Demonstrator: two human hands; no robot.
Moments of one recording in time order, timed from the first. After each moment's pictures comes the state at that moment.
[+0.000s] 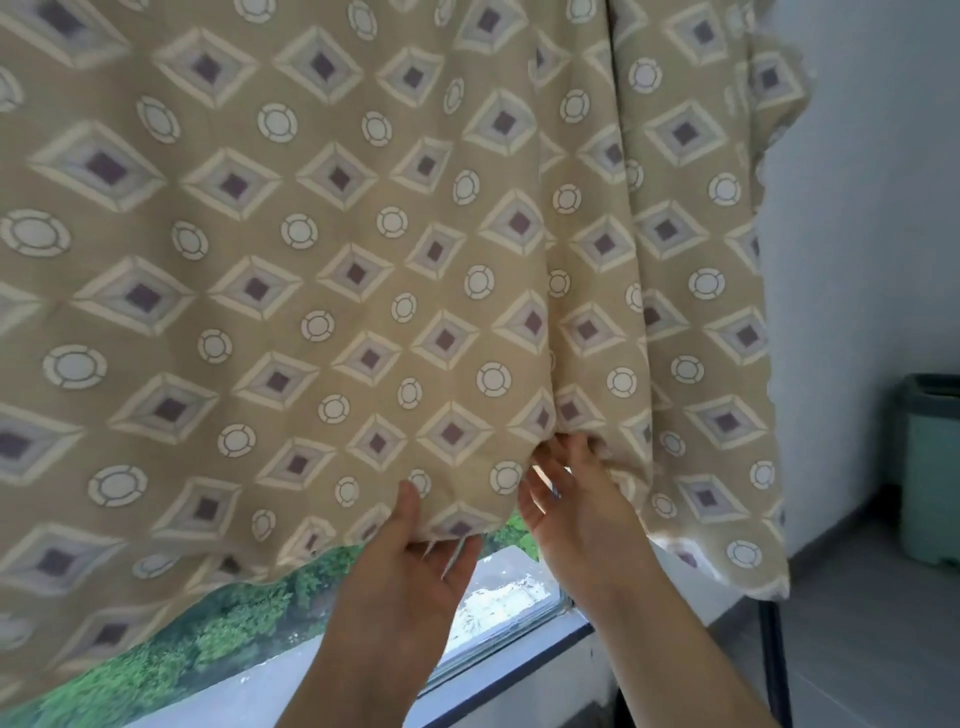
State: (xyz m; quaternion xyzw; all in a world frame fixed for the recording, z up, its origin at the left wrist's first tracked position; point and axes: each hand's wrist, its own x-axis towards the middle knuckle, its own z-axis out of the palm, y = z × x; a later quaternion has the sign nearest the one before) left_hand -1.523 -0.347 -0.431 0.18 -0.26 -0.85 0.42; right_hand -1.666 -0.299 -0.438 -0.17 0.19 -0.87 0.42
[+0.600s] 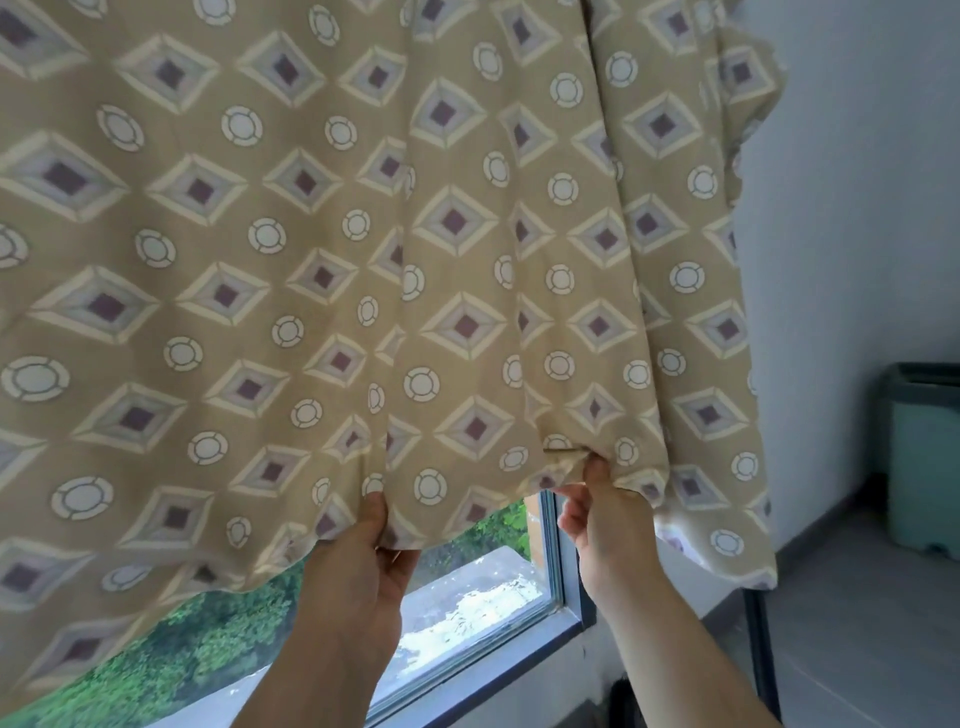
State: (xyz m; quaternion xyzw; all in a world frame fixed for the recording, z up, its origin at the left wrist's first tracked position) left_hand -1.530 -0.381 -0.437 0.23 -0.30 -0.78 0.51; right_hand -1.704 -0.298 -0.463 -0.07 0.38 -0.88 0.27
